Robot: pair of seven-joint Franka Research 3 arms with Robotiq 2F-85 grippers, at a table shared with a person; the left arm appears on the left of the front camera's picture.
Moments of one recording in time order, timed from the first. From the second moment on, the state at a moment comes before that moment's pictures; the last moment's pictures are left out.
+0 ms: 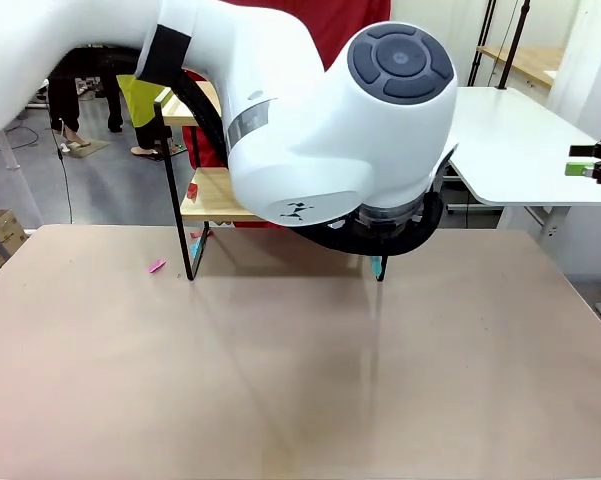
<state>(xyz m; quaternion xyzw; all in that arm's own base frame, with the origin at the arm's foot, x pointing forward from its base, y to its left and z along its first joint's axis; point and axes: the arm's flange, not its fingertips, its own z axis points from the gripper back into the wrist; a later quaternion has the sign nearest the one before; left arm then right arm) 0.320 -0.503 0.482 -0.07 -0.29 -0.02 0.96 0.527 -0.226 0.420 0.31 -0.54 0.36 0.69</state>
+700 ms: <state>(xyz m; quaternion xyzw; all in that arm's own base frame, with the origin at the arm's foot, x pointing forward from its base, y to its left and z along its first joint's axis) 0.342 -0.392 0.490 0.02 -0.22 0.04 0.97 0.527 -0.226 0.419 0.31 -0.54 0.36 0.69</state>
